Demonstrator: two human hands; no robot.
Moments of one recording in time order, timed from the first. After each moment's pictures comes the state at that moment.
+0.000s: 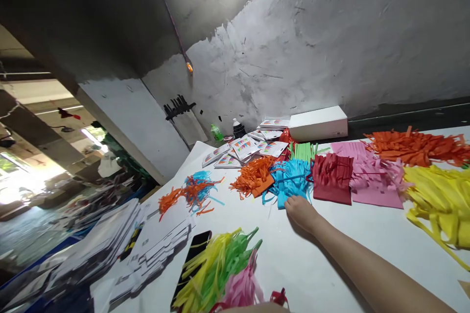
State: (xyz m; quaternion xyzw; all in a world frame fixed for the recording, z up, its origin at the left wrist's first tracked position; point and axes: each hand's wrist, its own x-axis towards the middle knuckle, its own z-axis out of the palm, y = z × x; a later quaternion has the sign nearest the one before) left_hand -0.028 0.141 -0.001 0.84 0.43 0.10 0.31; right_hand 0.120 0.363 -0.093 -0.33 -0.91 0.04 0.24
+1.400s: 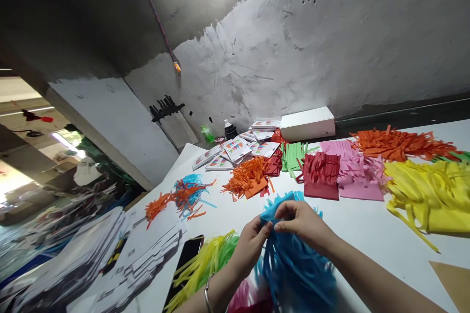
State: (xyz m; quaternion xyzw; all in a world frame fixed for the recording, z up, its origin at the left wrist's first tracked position) left_hand -0.021 0.216 0.018 0.62 0.50 0.44 0.42; right_hand 0.162 0.266 0.024 -0.34 -0.75 0.41 0.39
